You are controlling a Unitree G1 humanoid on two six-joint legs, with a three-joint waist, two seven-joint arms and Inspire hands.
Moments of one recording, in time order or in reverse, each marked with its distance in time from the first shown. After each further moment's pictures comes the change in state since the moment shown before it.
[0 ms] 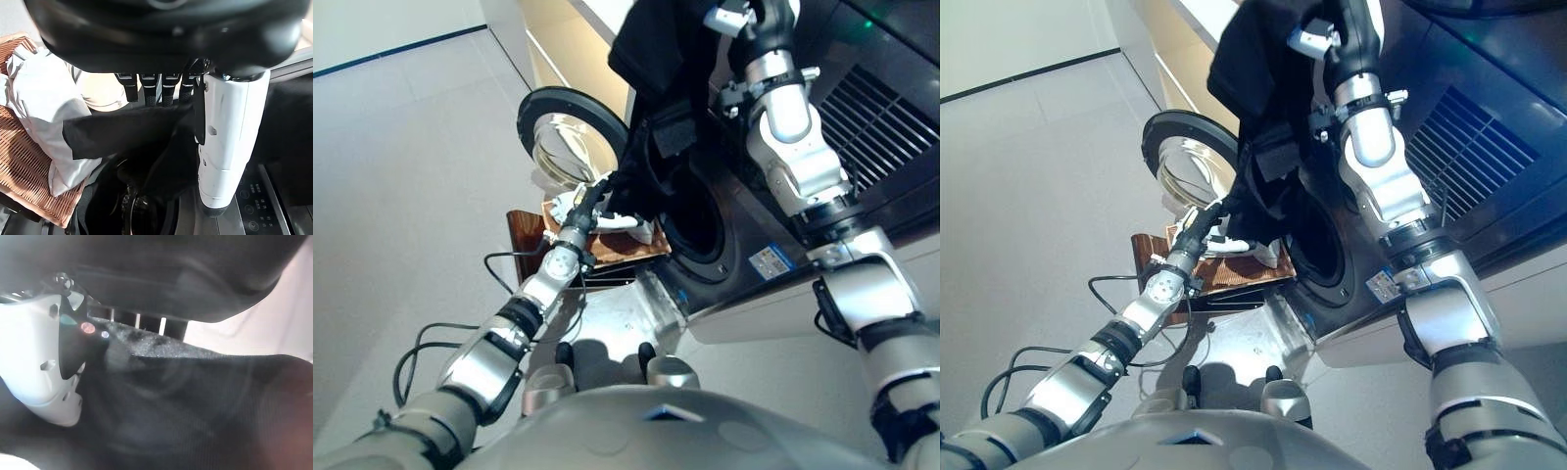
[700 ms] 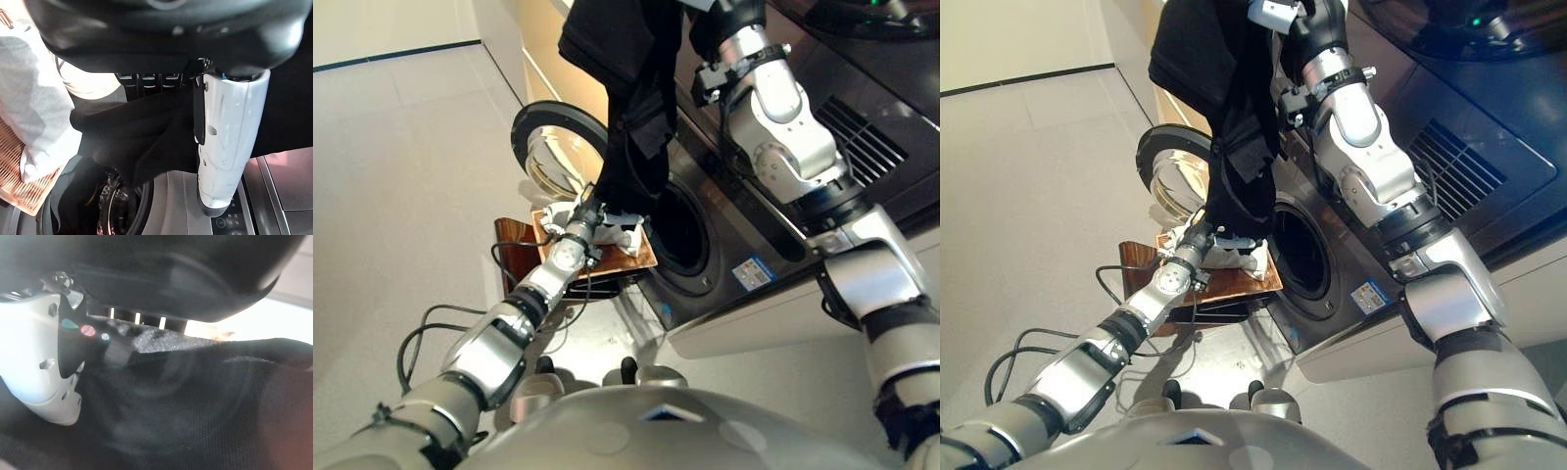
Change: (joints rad) left arm -0.085 -0.015 -0.072 0.055 -0.089 0.041 0.002; right arm -0.071 -0.037 0.114 -0.098 0.260 -0.002 0.070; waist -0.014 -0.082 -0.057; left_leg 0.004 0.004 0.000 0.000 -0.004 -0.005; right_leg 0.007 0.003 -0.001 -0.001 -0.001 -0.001
